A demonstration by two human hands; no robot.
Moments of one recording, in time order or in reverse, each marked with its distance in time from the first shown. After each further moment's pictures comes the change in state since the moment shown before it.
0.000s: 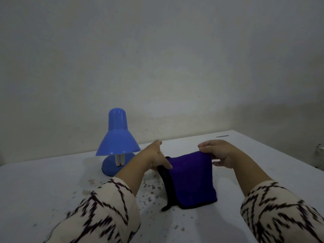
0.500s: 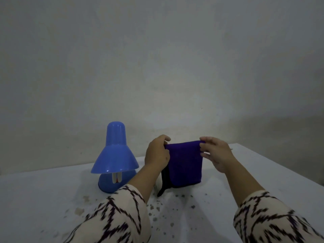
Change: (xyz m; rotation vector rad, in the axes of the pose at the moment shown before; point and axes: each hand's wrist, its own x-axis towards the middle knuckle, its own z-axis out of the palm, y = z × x) left_hand 0.048 0.019 0.002 0.149 0.575 0.413; right_hand 0.039 -0.027 0.006 0.389 0.125 -0.302
